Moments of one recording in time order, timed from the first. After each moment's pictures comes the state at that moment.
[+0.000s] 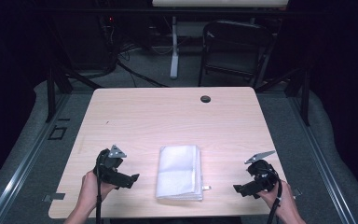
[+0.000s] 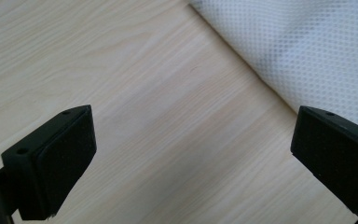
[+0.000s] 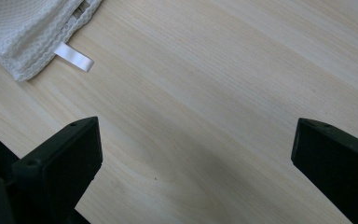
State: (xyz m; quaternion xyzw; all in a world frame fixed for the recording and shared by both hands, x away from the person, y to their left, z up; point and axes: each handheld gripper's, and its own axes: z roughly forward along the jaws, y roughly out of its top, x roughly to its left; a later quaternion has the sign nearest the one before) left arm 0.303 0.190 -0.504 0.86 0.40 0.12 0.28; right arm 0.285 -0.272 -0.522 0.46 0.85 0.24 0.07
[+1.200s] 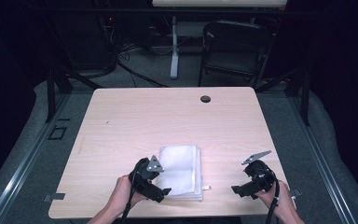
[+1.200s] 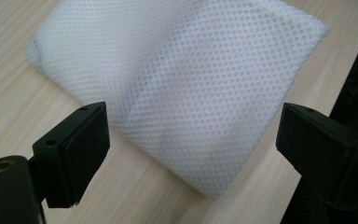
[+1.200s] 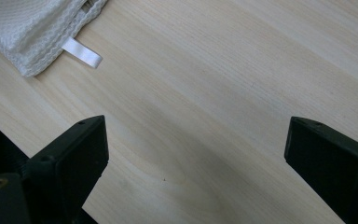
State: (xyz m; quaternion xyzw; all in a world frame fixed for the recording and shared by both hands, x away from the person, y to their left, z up) left arm 0.284 0.096 -0.511 0.92 0.26 0.07 0.29; right arm 0.287 -0.266 -0.524 0.45 0.86 0.22 0.06
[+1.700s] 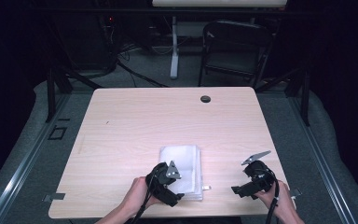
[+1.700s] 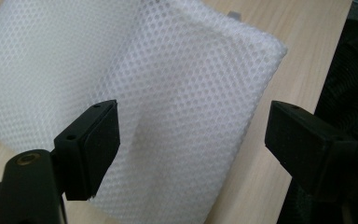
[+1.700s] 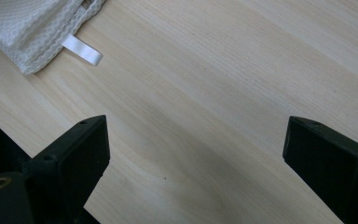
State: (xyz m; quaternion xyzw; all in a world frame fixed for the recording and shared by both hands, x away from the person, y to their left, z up) left arm 0.280 0.054 -0.521 0.94 0.20 0.06 0.27; right arm 0.286 -0.264 -0.526 0.46 0.86 0.23 0.06
